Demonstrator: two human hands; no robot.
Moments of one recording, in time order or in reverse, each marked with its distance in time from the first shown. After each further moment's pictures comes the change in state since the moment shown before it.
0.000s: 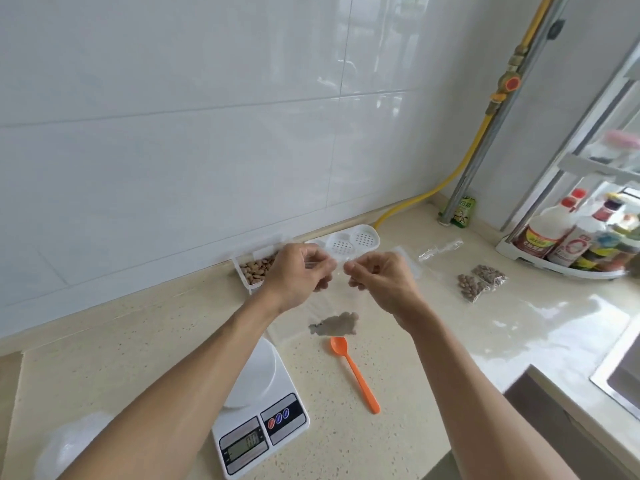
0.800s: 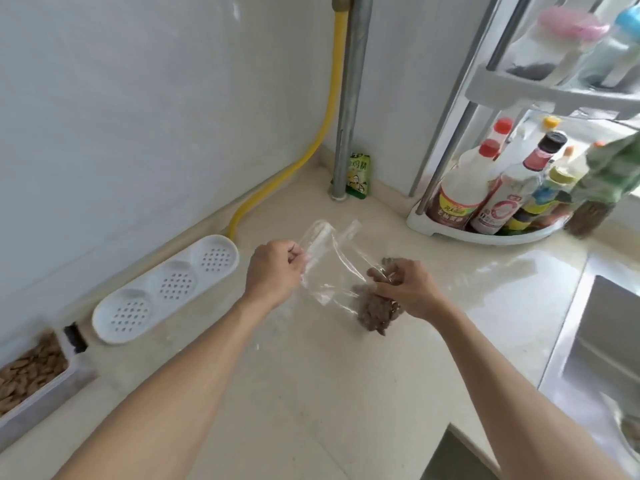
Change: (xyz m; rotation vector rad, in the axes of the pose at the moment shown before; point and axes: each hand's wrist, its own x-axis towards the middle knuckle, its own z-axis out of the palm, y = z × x) left_hand 0.297 -0.069 0.305 0.511 -0.076 -0.037; right_hand 0.155 0.276 -0.312 -0.325 0.142 0.444
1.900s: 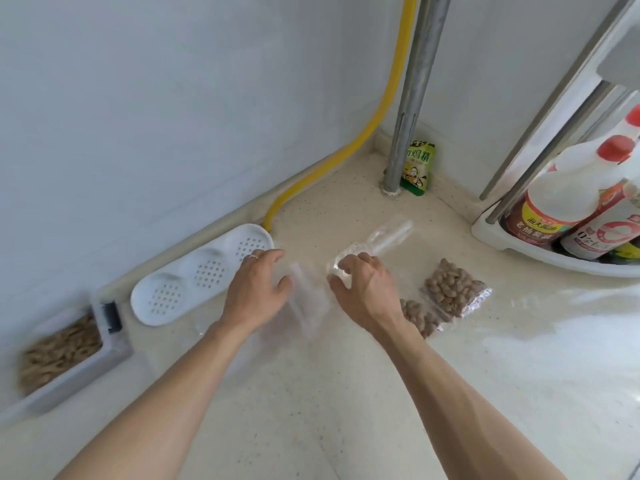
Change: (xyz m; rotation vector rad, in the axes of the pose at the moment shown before) left_hand 0.003 -0.072 -0.017 0.296 0.023 -0.128; right_hand 0.043 -0.062 0.098 -0.262 -0.031 -0.316
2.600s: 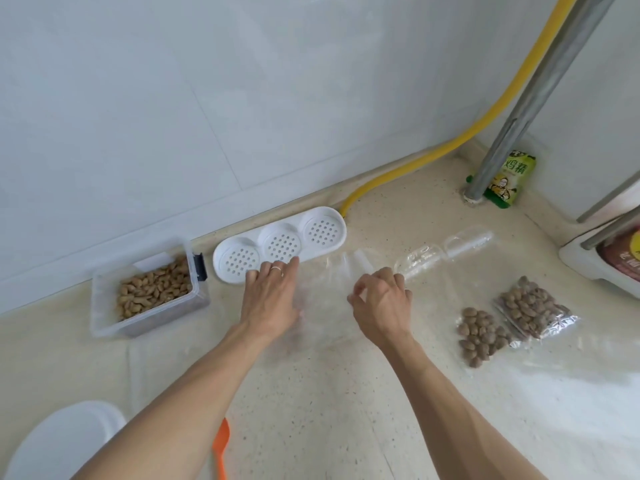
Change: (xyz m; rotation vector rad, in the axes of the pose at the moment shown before) left_hand -0.061 -0.075 -0.024 0.522 -0.016 -0.084; right_hand -0.025 -0.057 0.072 -0.093 -0.067 -0.008
